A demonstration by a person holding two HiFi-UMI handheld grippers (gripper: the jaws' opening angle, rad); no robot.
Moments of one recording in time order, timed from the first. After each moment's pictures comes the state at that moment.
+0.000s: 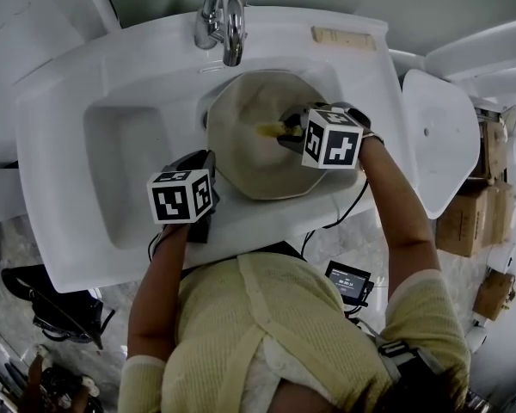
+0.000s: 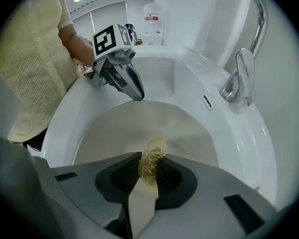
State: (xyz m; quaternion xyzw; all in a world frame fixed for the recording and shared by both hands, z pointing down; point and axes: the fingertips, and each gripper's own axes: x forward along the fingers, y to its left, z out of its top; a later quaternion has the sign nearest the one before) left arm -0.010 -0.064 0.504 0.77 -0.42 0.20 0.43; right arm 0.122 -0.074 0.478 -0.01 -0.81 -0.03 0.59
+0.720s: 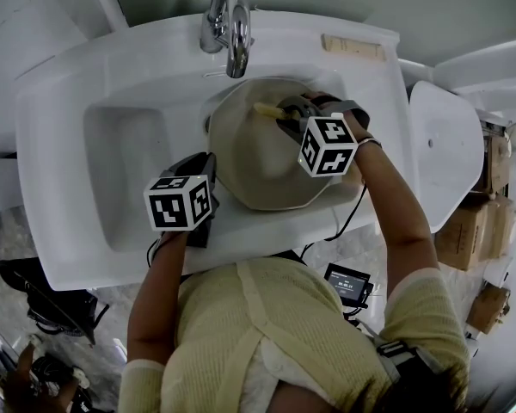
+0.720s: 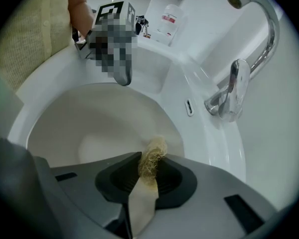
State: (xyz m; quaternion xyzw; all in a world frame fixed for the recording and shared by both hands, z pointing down) left arm -0.010 -0.074 0.500 0.76 -0.44 0.19 0.44; right arm 0.123 -0.137 0.490 0.04 -0.79 -0.20 0.58
